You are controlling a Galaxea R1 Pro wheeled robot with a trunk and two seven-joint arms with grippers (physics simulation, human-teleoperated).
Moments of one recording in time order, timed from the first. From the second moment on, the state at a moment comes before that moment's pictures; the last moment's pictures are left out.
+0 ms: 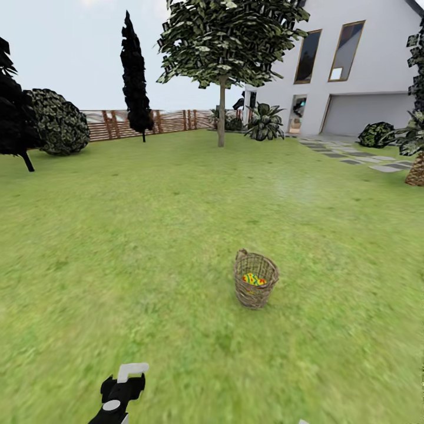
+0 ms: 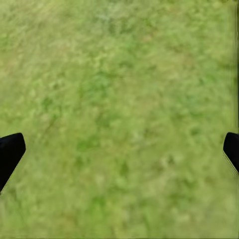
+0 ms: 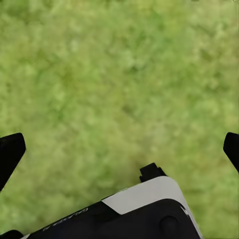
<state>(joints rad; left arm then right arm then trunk) -0.43 -0.01 0.09 -0.33 -0.12 -0.12 0.22 -0.30 0.07 -0.11 -0.28 -0.27 -0.07 -0.21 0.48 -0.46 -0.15</state>
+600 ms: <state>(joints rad) -0.43 -0.01 0.09 -0.33 -0.12 -0.12 0.22 -0.30 0.07 -0.11 -0.28 -0.27 -0.07 -0.21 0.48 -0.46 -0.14</state>
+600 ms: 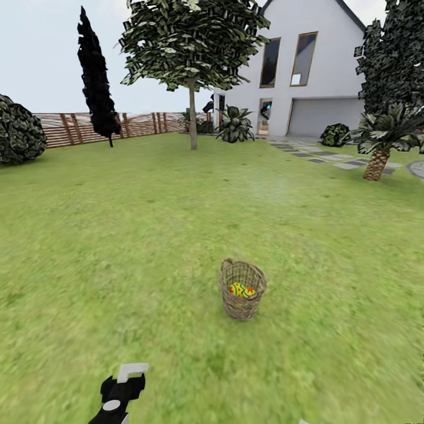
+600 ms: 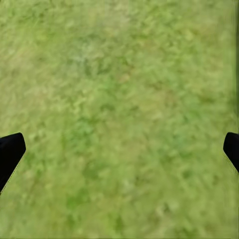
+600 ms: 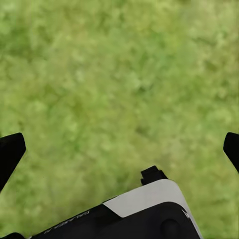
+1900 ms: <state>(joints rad) -0.44 0.04 0.12 -0.54 -0.10 0.30 0.18 -0.31 0.07 -0.11 -0.30 -0.27 -0.07 -0.21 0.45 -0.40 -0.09</state>
